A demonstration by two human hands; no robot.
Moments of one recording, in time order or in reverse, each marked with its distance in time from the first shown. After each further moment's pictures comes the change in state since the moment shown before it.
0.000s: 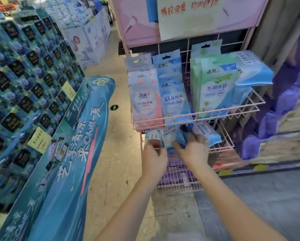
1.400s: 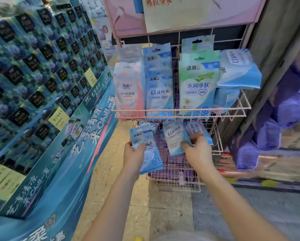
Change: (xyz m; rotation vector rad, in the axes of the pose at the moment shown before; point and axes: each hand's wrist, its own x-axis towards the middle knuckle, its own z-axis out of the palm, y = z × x) left_hand -0.011 -0.022 0.026 -0.439 0.195 -0.432; right_hand 0.008 0.055 -0.061 0.674 -0.237 0.060
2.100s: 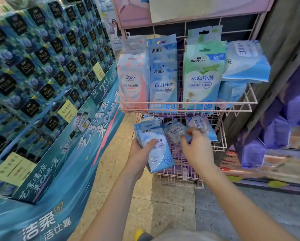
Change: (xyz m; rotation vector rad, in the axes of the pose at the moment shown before) left_hand -0.016 -0.015 -0.002 -0.109 -0.219 0.064; right_hand 0.002 0.014 0.007 -0.332 0.074 -0.336
